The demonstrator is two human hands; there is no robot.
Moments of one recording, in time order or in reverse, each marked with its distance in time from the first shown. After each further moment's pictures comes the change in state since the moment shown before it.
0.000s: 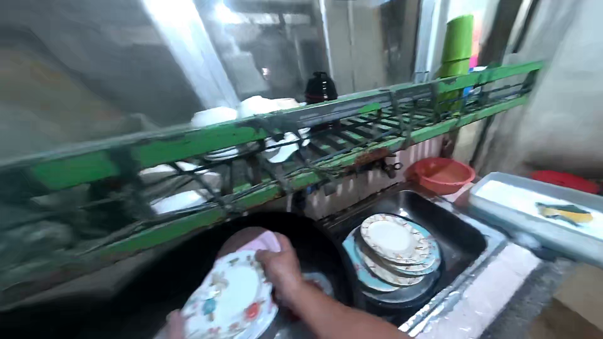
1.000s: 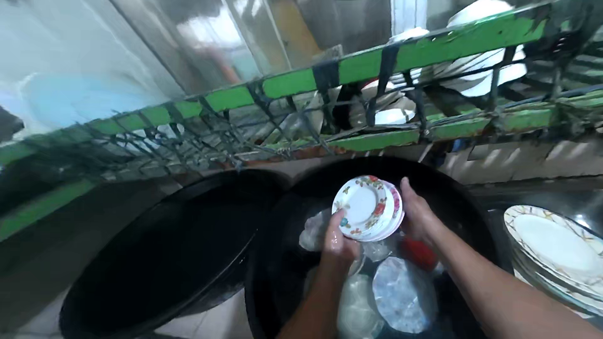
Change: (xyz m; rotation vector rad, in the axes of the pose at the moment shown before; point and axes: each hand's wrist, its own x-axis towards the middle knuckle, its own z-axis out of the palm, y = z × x) left_hand -0.001 0.010 0.019 -0.666 0.253 -0.227; right_hand 0.014 0.021 0.002 -0.076 -0.243 0.300
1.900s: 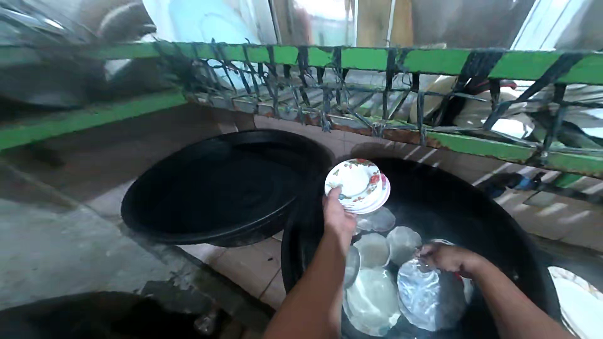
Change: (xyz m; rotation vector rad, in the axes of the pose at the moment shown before) left_hand 0.031 0.067 -0.047 -0.254 0.214 0.257; right_hand 0.000 0.011 -0.013 -1.345 -0.711 0.265
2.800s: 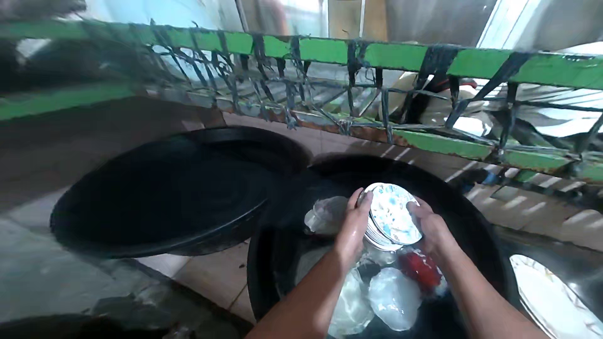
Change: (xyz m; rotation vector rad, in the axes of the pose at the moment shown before) left_hand -0.055 -0.048 0.017 0.819 -0.370 -0.042; right_hand 0.007 -0.014 -0.006 1.186 0.751 -0.230
